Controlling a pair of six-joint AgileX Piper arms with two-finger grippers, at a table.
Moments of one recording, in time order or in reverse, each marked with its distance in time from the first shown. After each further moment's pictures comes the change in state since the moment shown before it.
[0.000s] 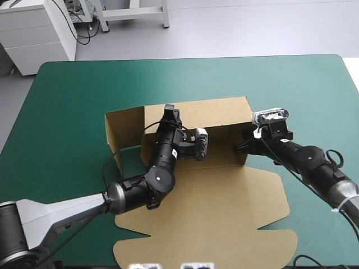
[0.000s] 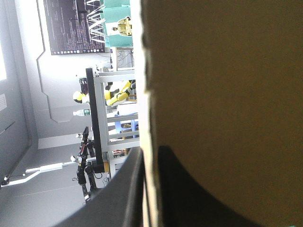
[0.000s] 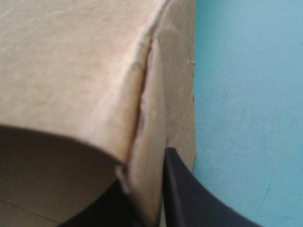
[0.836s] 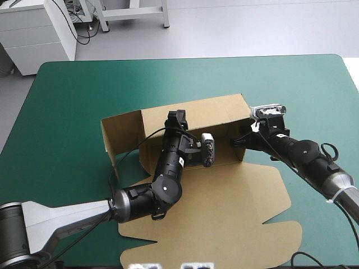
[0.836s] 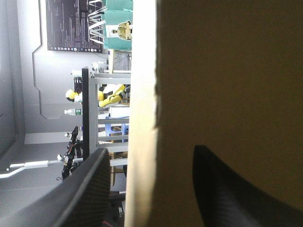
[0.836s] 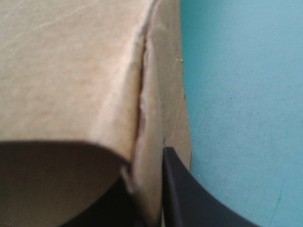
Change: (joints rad) left arm -0.079 0.011 0.000 -0.014 0.053 -0.120; right arm 0.006 0.054 -0.047 -0.015 -0.005 0.069
